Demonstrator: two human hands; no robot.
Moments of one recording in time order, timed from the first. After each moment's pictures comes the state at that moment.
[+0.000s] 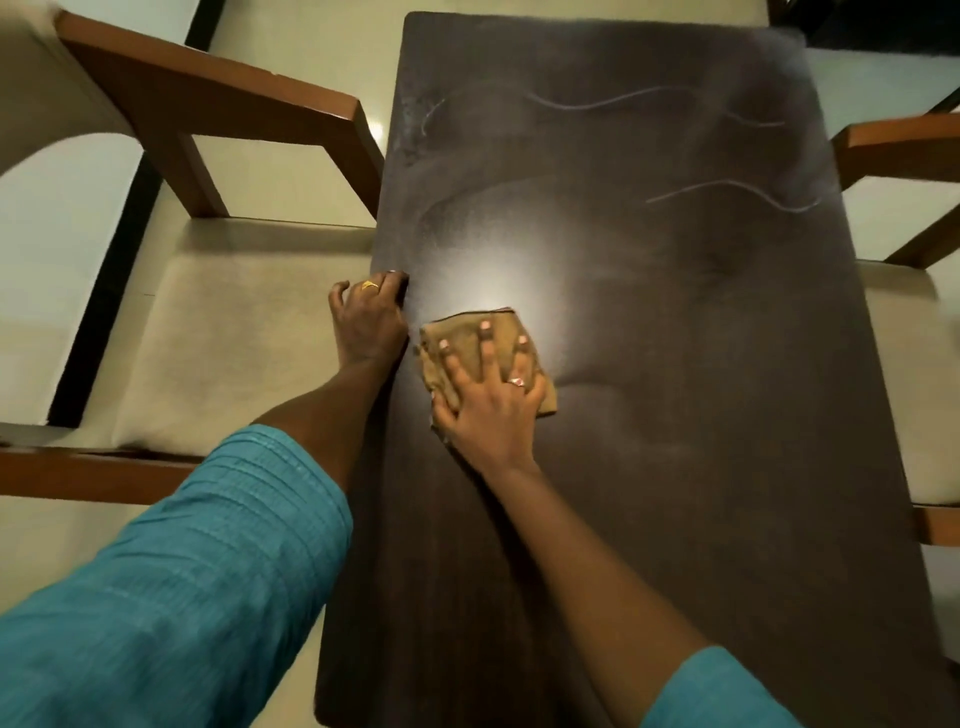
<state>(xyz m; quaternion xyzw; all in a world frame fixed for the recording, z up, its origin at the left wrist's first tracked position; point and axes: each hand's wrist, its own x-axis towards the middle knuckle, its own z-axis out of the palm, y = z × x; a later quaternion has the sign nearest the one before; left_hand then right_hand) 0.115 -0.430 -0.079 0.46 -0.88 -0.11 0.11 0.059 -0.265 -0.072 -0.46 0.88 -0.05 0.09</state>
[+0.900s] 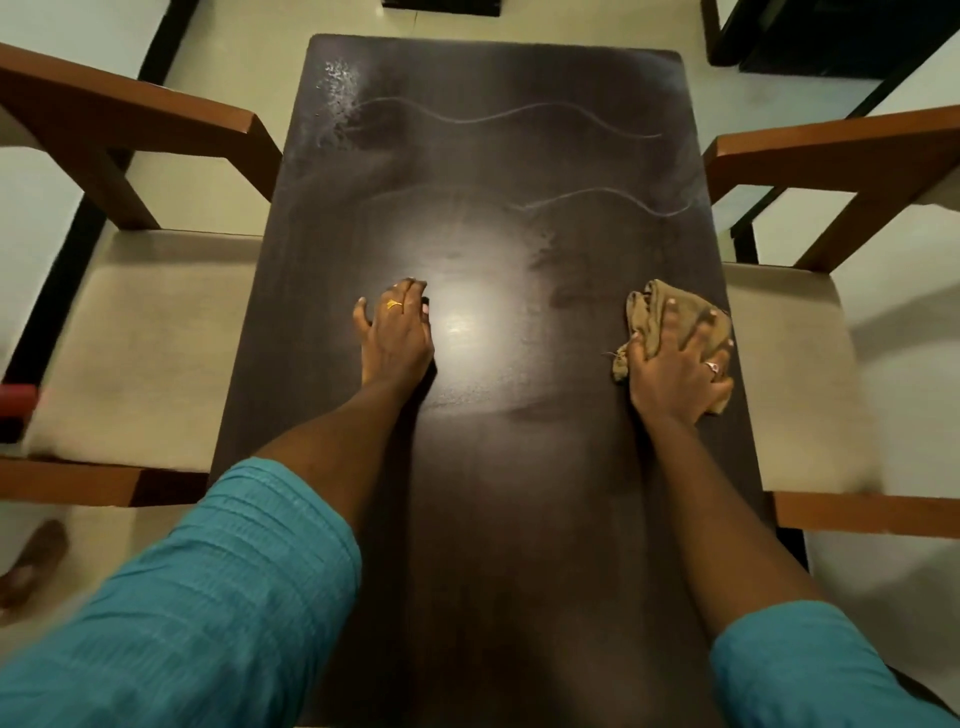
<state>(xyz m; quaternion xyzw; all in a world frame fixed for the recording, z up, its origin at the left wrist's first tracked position) -0.004 -0.300 -0.060 0.46 -0.87 -0.17 0.09 -0.205 -0.095 -0.067 -0.15 0.98 -0.05 0.08</state>
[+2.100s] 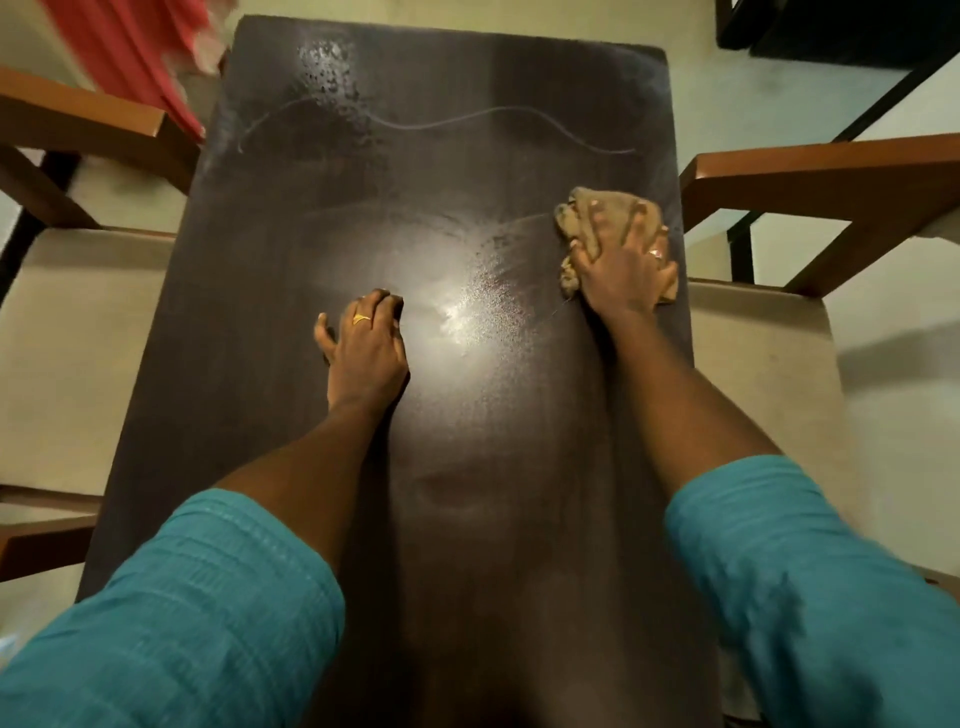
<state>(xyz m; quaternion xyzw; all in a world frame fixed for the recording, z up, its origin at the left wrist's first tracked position) -0.078 -0.301 -0.071 0.49 -0.85 -0.17 0.09 -0.348 -0.221 -0.065 -0.30 0.95 -0.05 0.12</state>
